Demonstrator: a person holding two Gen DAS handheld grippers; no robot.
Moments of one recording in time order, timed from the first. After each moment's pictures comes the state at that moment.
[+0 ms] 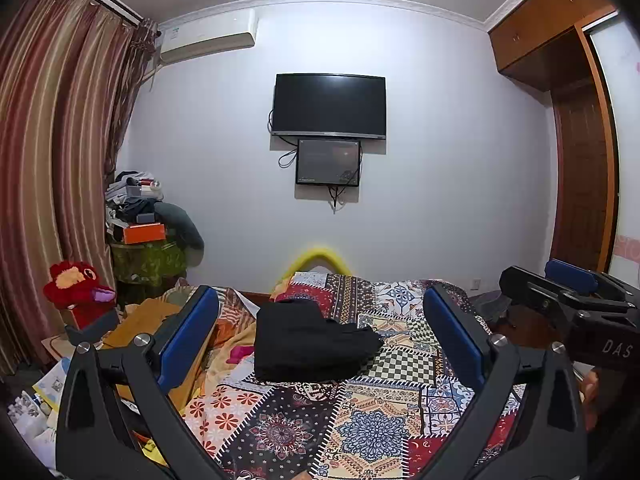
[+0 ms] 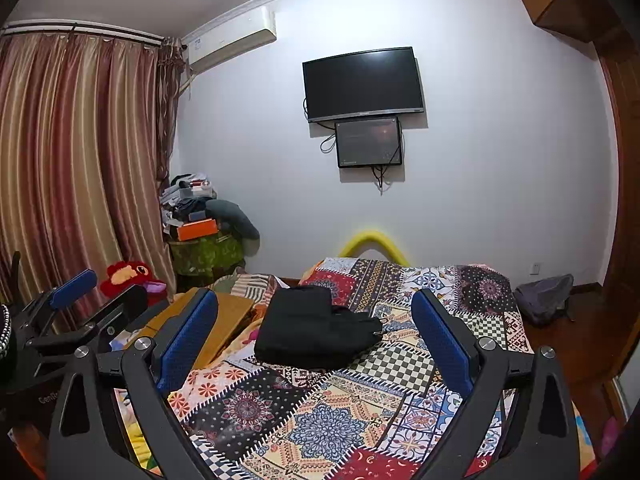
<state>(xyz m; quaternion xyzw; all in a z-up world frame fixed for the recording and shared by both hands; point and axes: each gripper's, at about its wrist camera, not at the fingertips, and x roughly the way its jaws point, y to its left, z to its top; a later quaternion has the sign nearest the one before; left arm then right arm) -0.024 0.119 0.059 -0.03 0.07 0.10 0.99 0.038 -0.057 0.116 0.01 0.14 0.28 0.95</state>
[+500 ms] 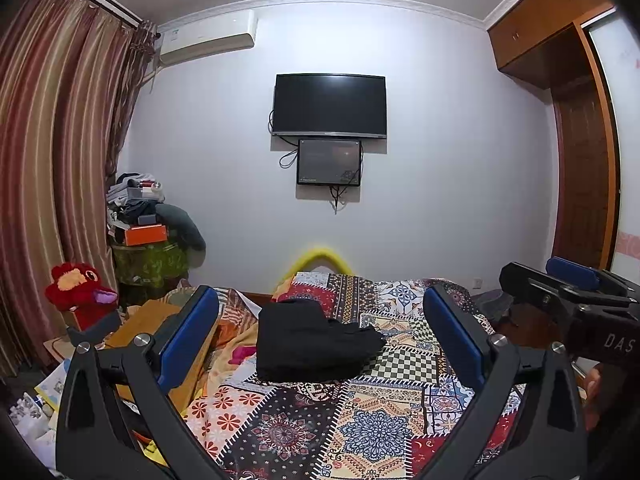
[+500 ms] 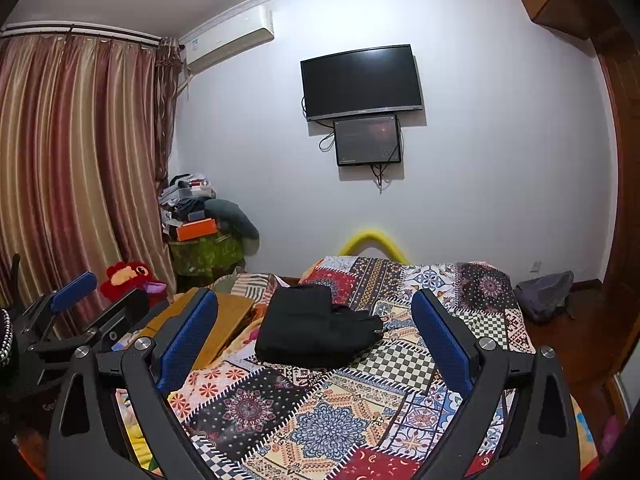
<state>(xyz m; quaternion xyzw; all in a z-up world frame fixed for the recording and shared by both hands) -0.024 0.119 0.056 -0.03 0.07 0.10 0.99 0.041 -0.054 0.117 0.01 0.15 0.28 0.95</state>
